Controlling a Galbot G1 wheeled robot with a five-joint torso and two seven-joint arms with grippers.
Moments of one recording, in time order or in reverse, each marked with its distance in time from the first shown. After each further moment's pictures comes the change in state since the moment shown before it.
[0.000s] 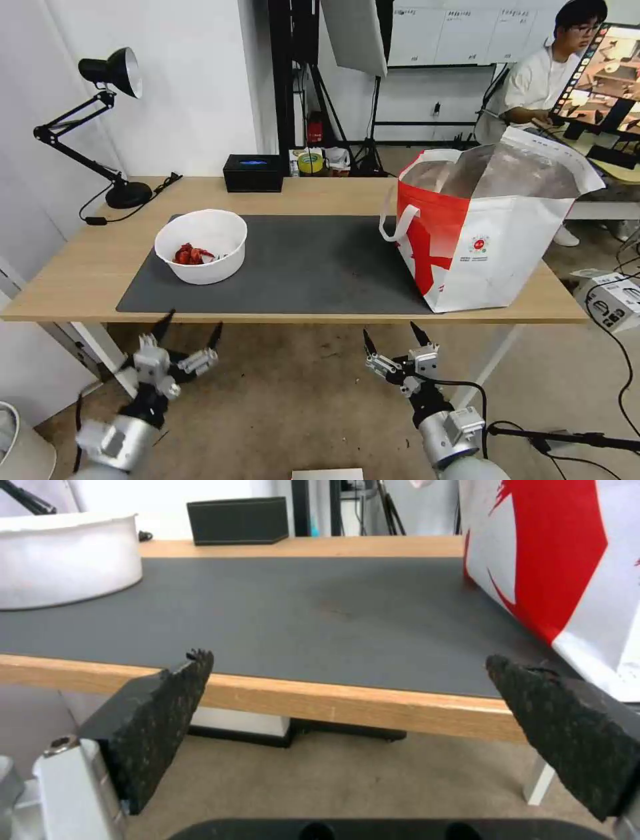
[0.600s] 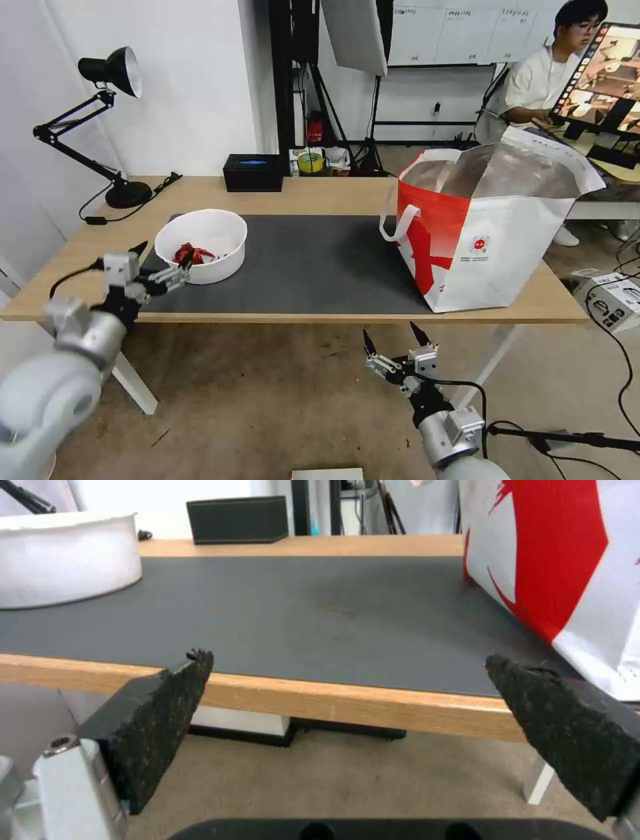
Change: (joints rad) left arm -0.373 0.387 0.084 0.047 -0.440 0.409 -0.276; right arm 0.001 -0.001 -0.001 0.000 0.001 -0.001 0.000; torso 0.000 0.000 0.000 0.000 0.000
